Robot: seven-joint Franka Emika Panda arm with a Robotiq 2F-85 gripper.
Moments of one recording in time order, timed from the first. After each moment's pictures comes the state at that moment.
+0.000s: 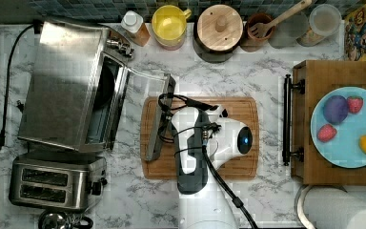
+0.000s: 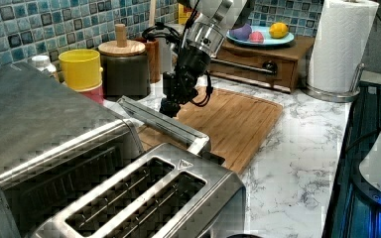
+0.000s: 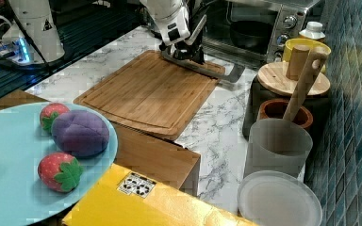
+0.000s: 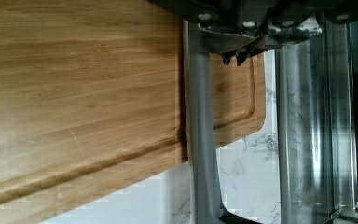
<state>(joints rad) -0.03 0.26 0.02 -2.37 1.21 0.89 -1.56</state>
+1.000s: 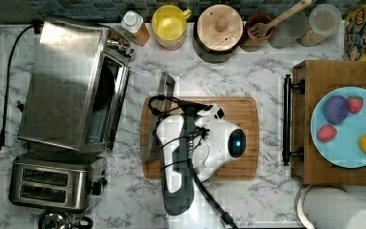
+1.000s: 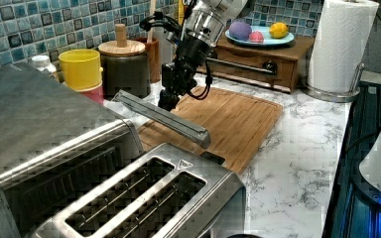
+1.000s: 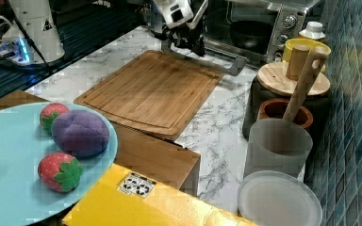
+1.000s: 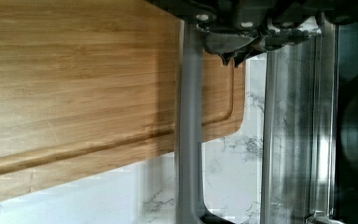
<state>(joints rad) -0.01 0.16 0.06 -2.41 1.10 0.95 -1.47</state>
